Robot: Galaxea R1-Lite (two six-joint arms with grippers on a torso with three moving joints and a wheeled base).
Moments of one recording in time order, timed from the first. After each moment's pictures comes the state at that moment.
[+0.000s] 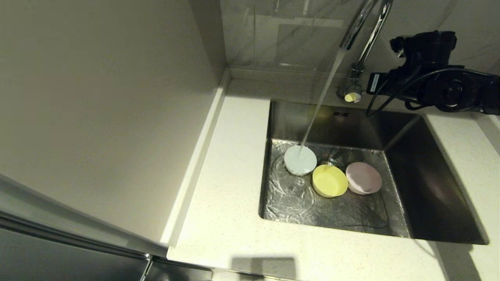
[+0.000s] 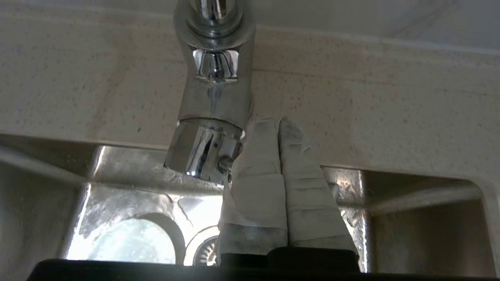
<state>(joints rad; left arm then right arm) 0.00 0.00 0.00 0.00 0.02 -0.02 0.06 2.11 -1.96 -0.04 -0.18 0.05</state>
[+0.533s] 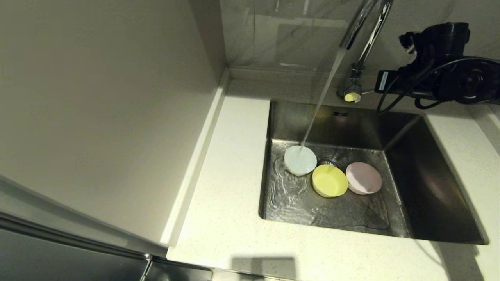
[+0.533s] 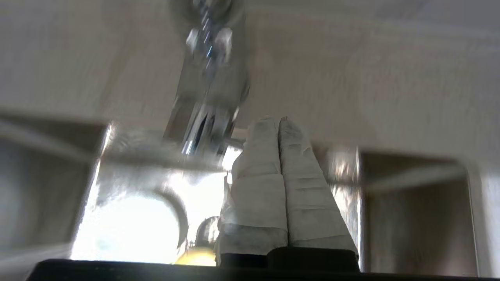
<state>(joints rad) 0.00 0.00 0.00 0.00 0.02 -0.02 0.04 2.05 -1.96 0.10 -0.14 0.06</state>
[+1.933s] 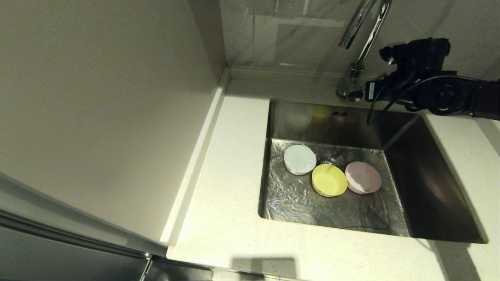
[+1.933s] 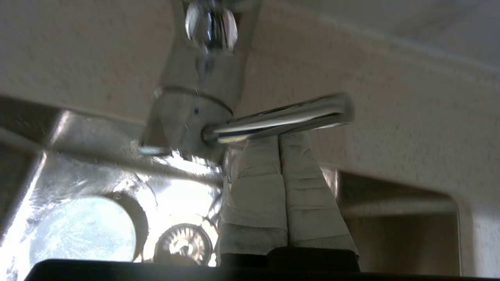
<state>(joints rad) 0.00 0.00 0.00 0.00 0.02 -0.02 0.07 2.15 -1.99 -0.06 -0.15 -0.11</state>
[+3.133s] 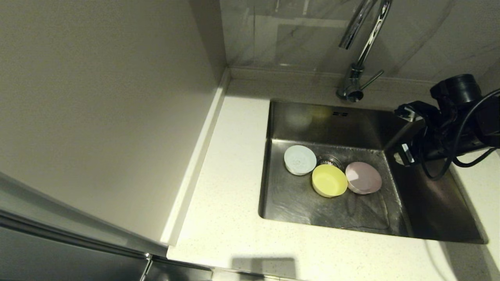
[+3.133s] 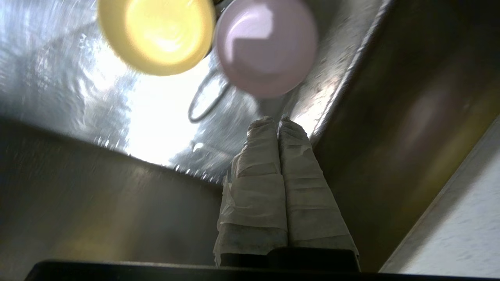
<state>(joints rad) 0.00 0.00 0.00 0.00 0.02 -0.02 0.01 1.81 -1.45 0.41 -0.06 -0.25</state>
